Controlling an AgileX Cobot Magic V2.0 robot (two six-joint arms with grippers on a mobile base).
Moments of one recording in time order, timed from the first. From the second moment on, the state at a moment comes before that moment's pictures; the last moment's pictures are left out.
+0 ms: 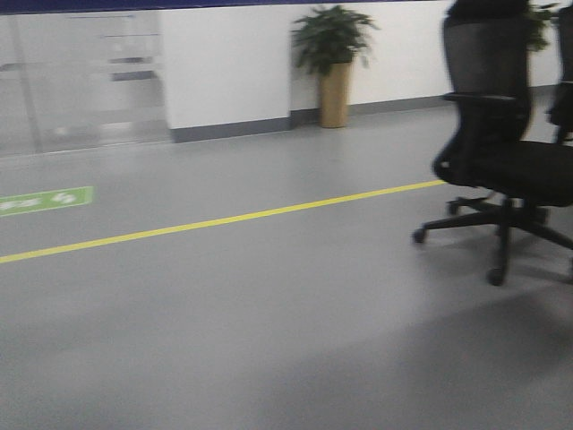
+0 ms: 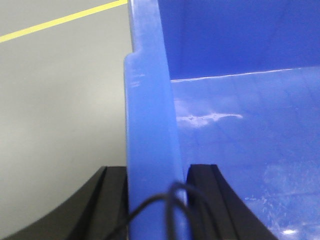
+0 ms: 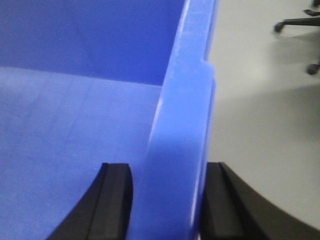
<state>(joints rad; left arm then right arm) -0.13 1.33 -1.76 0.16 1.19 -0.12 0.14 1.37 -1.75 0.24 1.12 -0.12</state>
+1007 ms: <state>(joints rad) -0.13 1.33 -1.76 0.16 1.19 -0.12 0.14 1.38 -1.75 0.24 1.12 -0.12</state>
